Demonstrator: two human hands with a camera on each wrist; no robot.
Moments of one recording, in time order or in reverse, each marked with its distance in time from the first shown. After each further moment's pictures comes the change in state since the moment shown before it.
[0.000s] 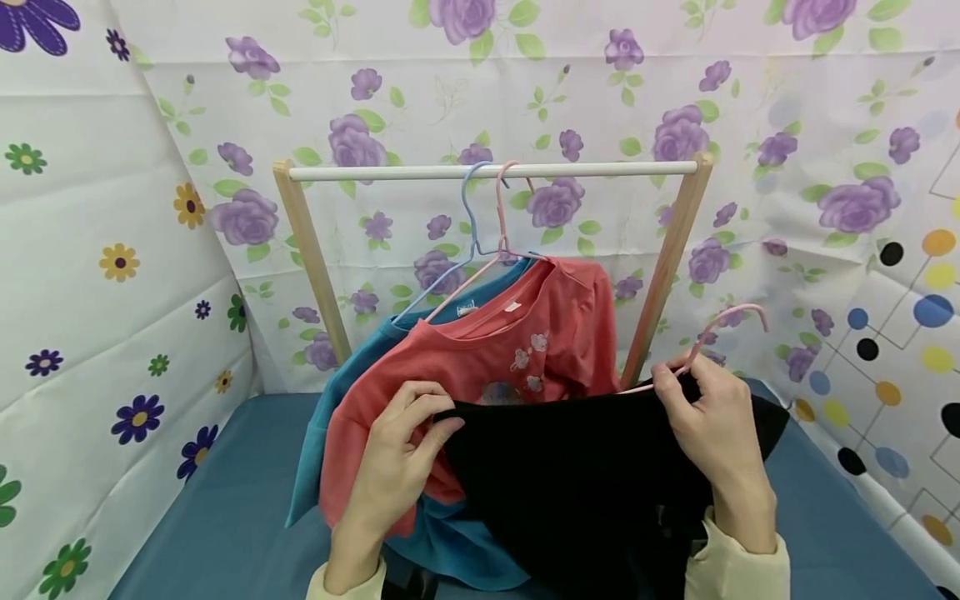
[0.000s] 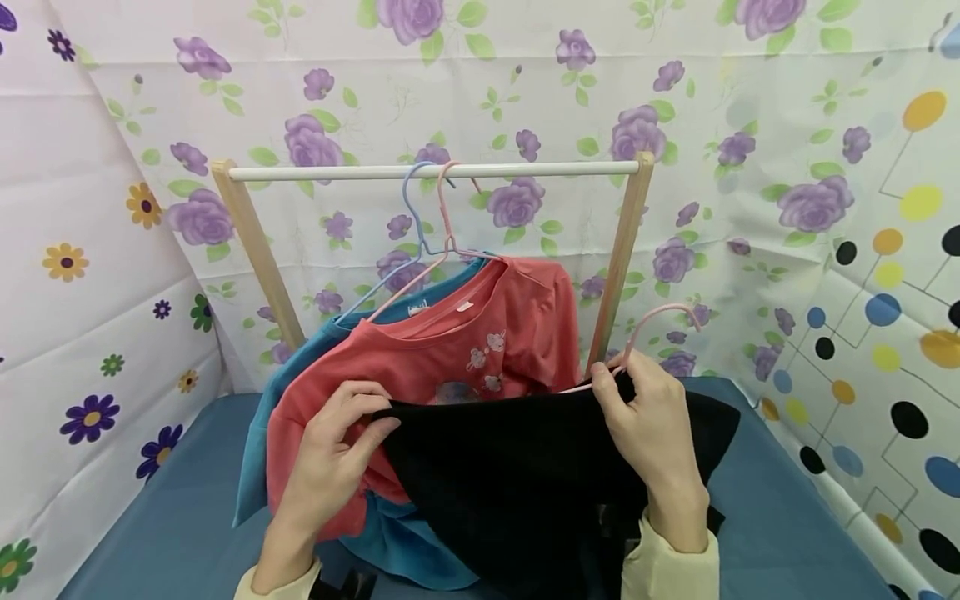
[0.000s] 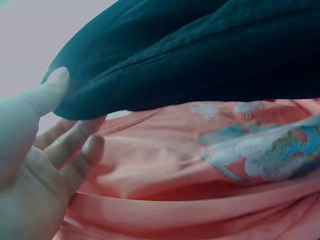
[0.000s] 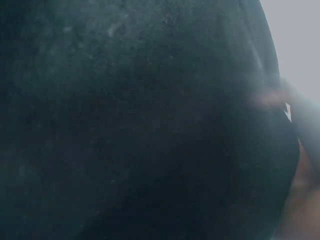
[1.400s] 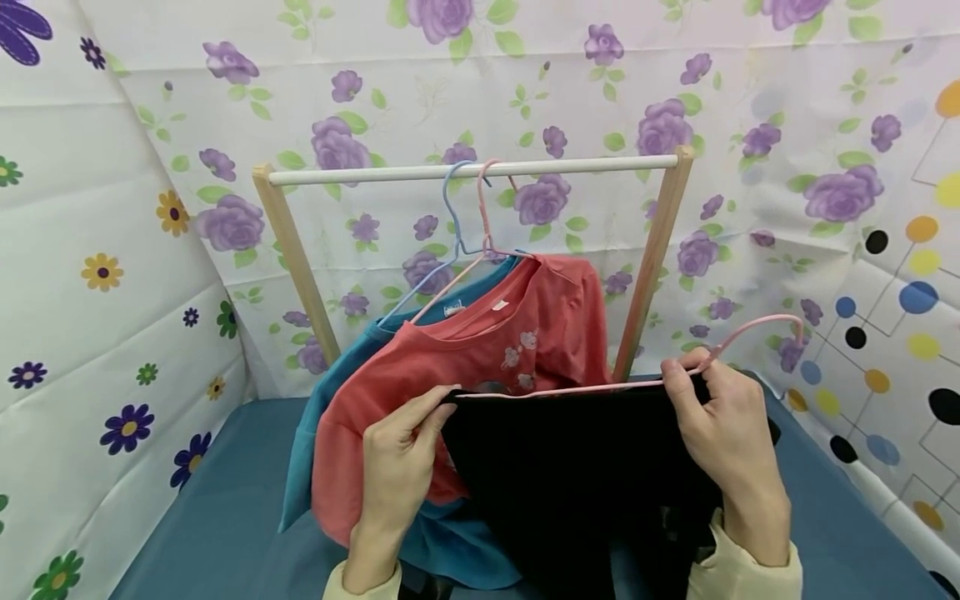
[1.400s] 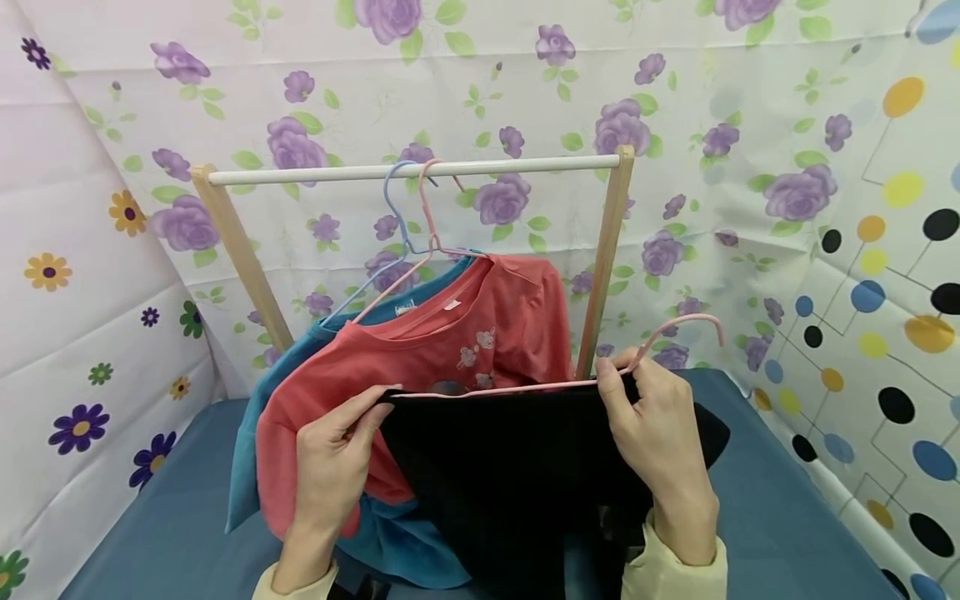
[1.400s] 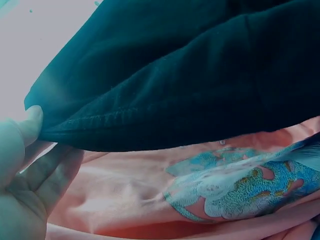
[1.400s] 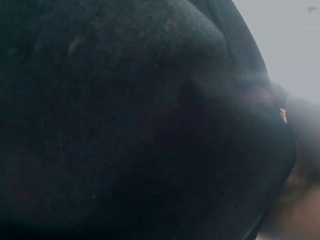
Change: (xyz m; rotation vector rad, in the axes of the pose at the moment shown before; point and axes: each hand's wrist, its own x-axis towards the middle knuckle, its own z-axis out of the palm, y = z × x) left_hand 0.004 0.006 0.026 -0.006 0.243 0.007; right_hand -0.003 -0.011 -0.025 0.007 0.010 -0.011
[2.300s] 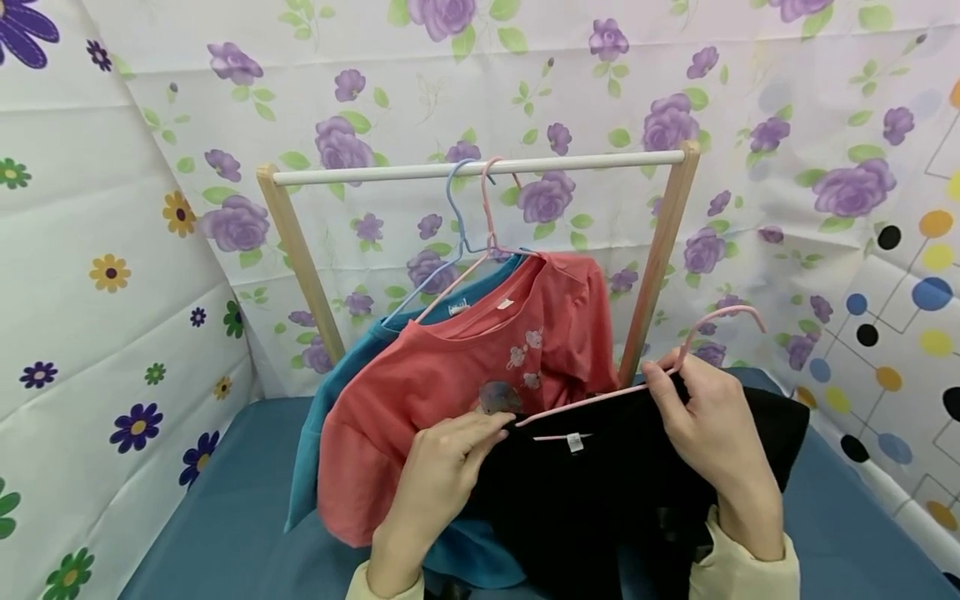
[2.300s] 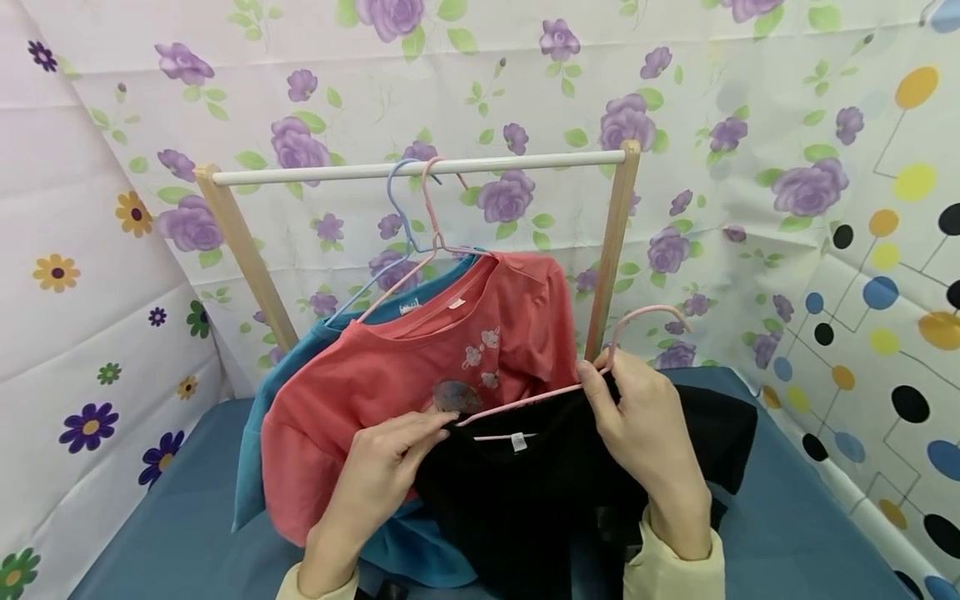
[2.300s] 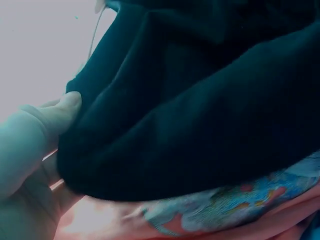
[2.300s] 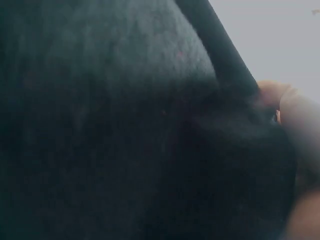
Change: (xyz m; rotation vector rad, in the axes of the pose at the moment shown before) left_hand -0.008 0.000 0.015 0.200 -0.348 0.073; right_hand 0.002 -0.001 0.011 -0.039 -0.119 -0.104
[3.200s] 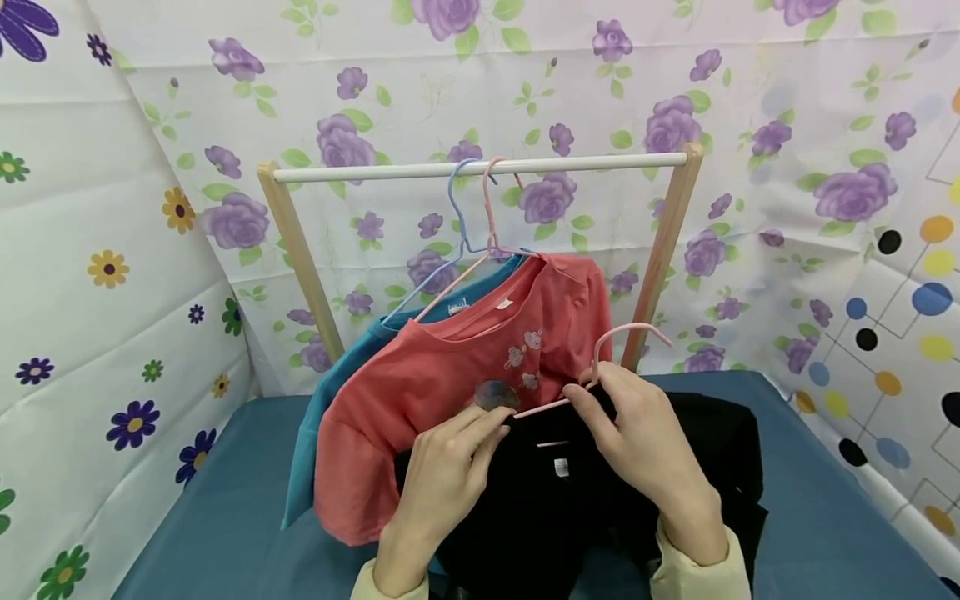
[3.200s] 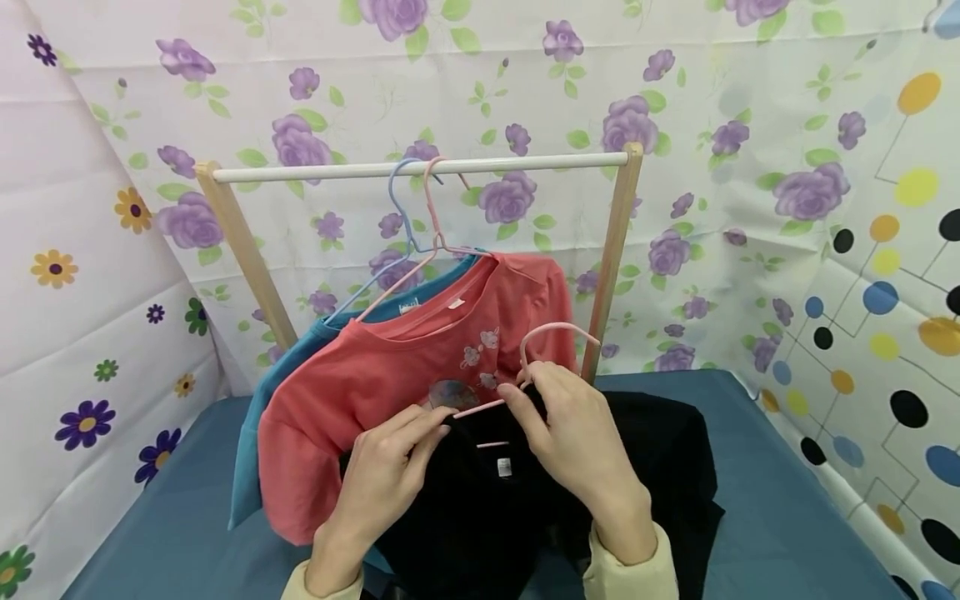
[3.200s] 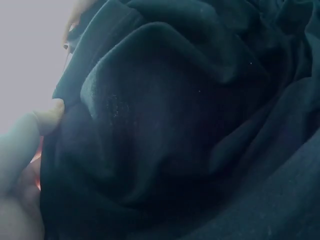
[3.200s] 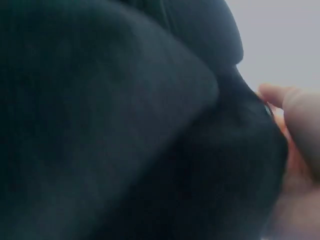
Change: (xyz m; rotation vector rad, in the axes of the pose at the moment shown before) left_hand 0.001 0.002 0.009 0.135 0.073 0.031; right_hand 0.005 -0.037 0.040 0.072 -0.161 -0.039
